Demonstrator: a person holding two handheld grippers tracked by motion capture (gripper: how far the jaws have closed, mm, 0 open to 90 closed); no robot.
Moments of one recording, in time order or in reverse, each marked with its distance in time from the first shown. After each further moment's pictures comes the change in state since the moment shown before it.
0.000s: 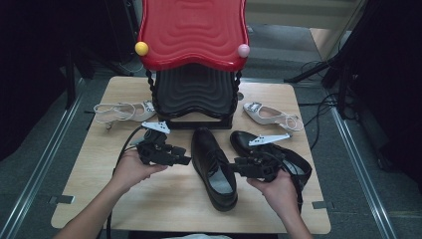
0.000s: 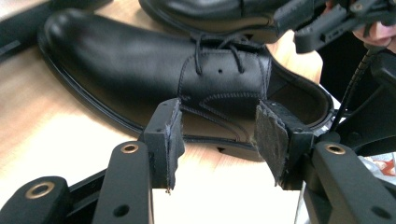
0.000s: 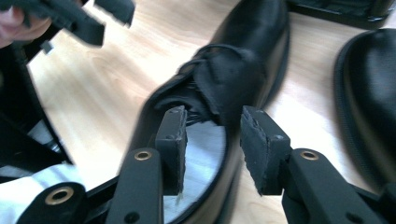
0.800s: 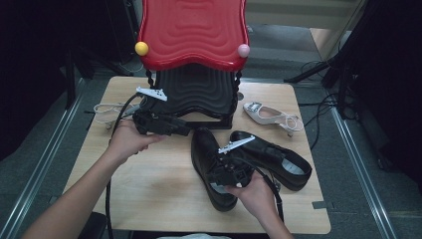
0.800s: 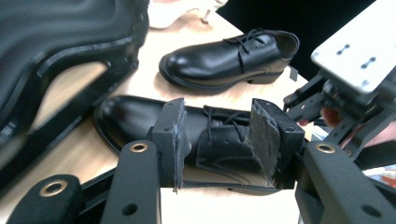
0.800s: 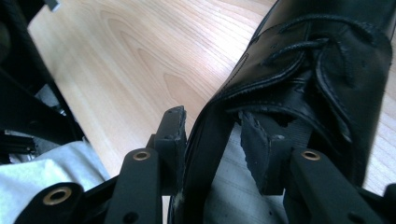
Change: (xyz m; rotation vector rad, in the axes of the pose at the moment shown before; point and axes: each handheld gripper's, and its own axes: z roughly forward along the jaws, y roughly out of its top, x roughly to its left) left arm 0.005 0.073 -0.039 -0.046 0.033 0.062; right arm 0.039 0.009 0.052 0.171 0.025 -0.031
